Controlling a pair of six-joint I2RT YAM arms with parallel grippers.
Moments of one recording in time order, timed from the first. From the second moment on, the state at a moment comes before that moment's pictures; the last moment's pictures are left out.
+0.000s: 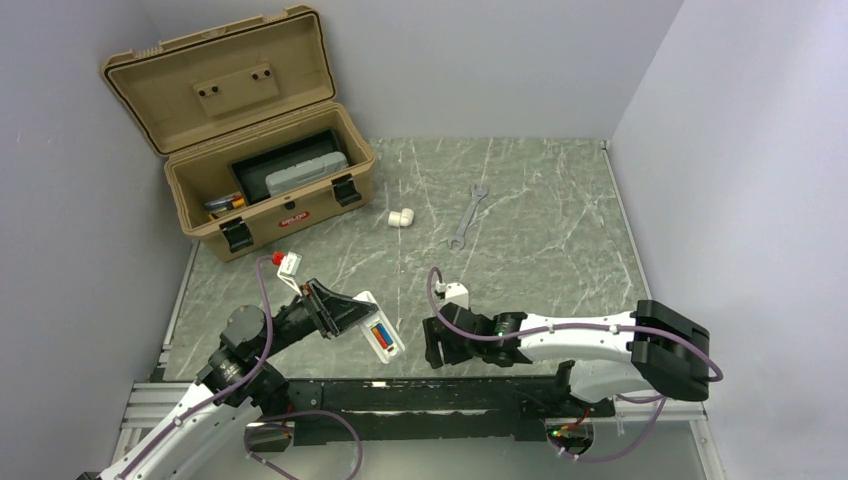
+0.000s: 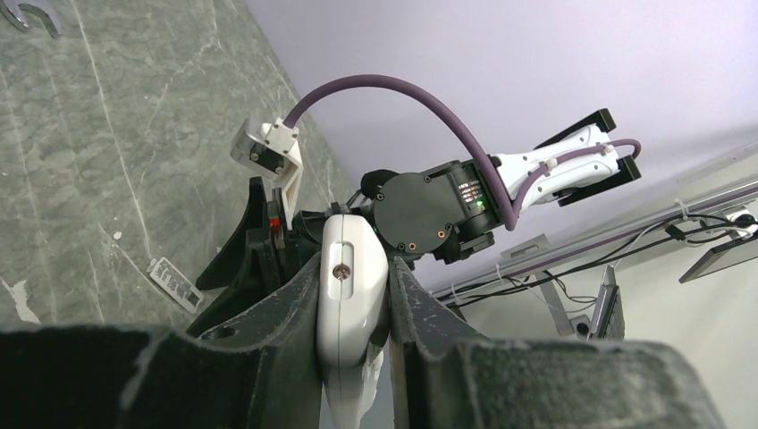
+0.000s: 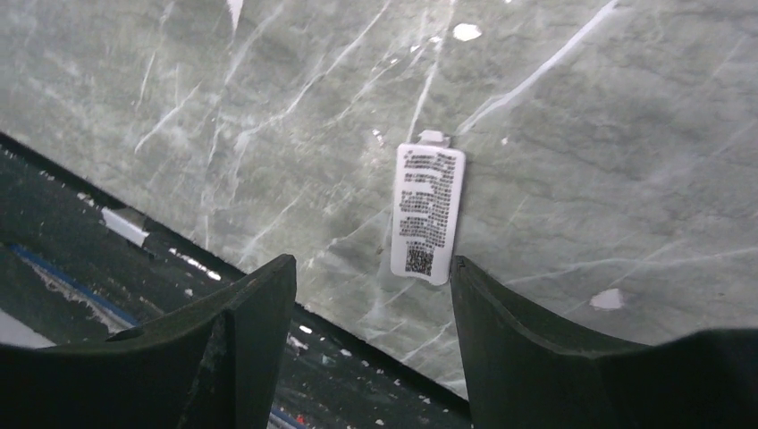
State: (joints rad) left arm -0.68 0.21 0.26 0.06 0.34 -1.06; right arm 1.21 1.28 0.54 -0.23 0.20 0.84
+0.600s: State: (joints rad) left arm -0.68 0.20 0.26 0.05 0.34 -1.06; right arm 1.25 1.43 0.63 -0.09 0.15 0.84
